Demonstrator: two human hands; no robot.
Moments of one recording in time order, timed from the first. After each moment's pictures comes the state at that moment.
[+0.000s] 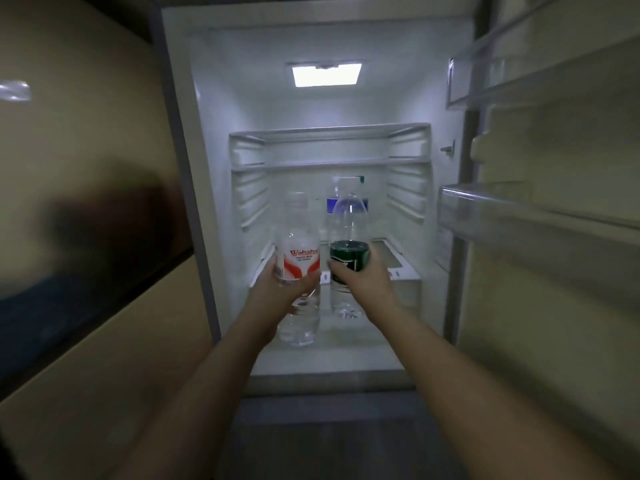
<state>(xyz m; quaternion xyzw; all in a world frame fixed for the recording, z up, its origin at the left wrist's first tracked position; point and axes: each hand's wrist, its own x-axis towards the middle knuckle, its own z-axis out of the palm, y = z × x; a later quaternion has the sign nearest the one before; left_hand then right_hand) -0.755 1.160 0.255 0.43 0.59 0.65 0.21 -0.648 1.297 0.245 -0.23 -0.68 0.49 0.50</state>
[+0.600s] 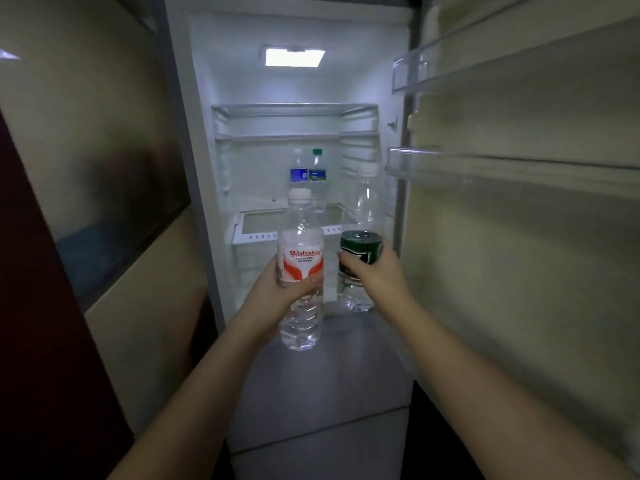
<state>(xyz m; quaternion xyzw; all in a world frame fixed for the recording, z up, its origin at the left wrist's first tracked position) -0.698 1.021 0.218 0.51 0.50 0.62 0.33 -0.540 1.125 0.226 -0.31 -0.65 0.43 0.55</state>
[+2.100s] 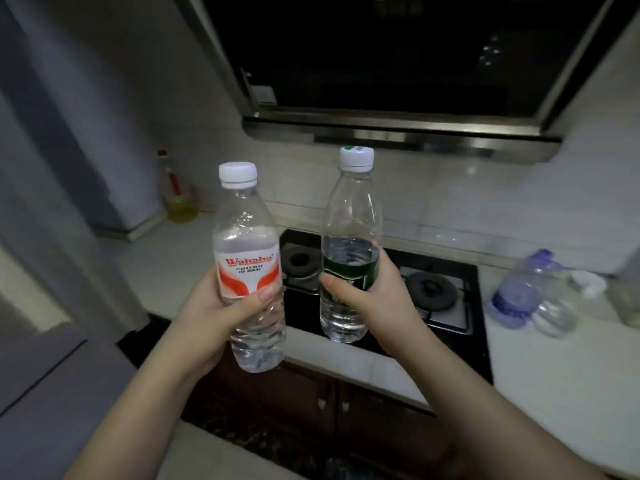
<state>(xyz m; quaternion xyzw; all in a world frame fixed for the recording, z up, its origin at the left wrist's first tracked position) -0.204 0.758 0.154 0.64 0.26 0.39 0.61 -0.011 0.655 0.148 -0.59 -0.44 0.25 0.63</state>
